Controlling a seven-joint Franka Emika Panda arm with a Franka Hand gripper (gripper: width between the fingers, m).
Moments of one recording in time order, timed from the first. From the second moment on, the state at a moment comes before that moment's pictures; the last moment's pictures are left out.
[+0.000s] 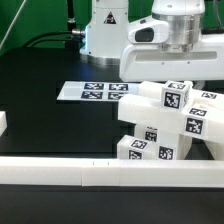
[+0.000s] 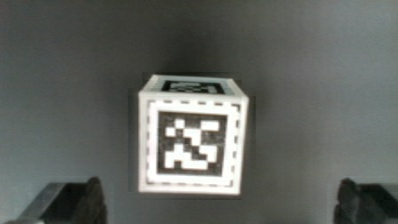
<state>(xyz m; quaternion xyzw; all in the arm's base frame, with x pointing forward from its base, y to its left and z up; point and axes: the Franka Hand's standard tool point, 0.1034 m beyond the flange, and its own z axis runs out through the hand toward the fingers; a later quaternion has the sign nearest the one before) 0.458 0.101 0.029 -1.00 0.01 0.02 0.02</state>
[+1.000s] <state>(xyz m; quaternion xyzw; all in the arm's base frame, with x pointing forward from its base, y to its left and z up) 0.442 0.100 0.006 -1.00 0.01 0.03 0.02</state>
